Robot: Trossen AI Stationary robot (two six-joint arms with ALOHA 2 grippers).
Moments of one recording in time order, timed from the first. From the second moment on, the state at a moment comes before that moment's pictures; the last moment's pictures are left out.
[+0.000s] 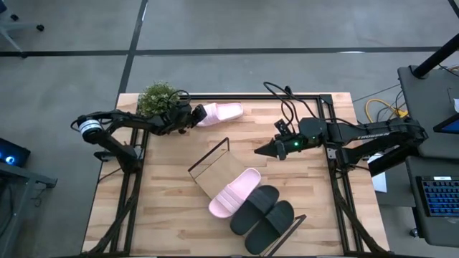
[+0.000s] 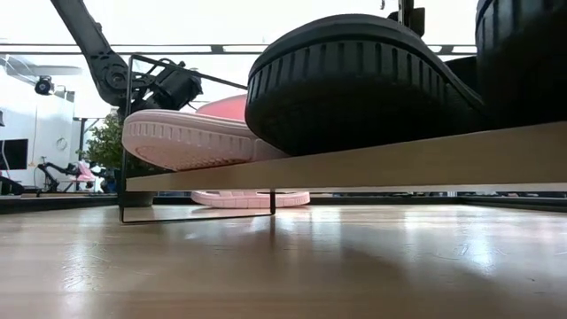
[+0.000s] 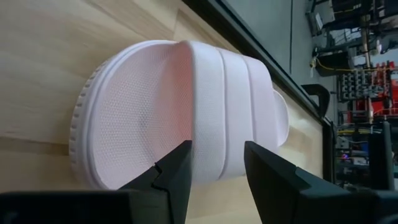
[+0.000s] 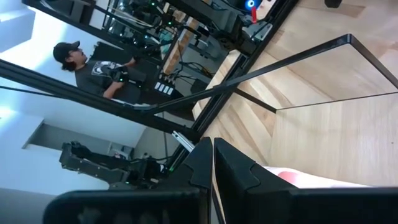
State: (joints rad) left arm 0.59 1.49 0.54 0.38 -0.11 -1.30; right arm 0.06 1.11 0.91 -0.04 -0.08 1.05
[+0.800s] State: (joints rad) left arm 0.59 1.49 0.54 0.36 -0.12 -1.27; right arm 0.06 1.12 0.91 -0.03 -0.08 1.05
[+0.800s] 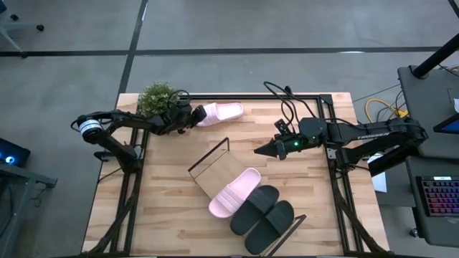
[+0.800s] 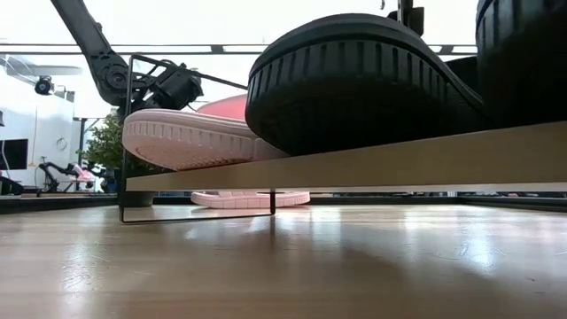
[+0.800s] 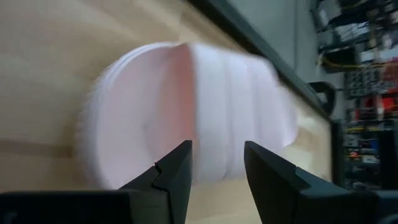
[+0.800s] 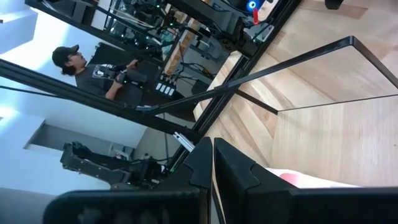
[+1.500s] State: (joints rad) left arm 0.60 1.50 0.59 0.32 -0.11 -1.21; right arm 0.07 1.12 0.91 -0.02 -0.08 1.07
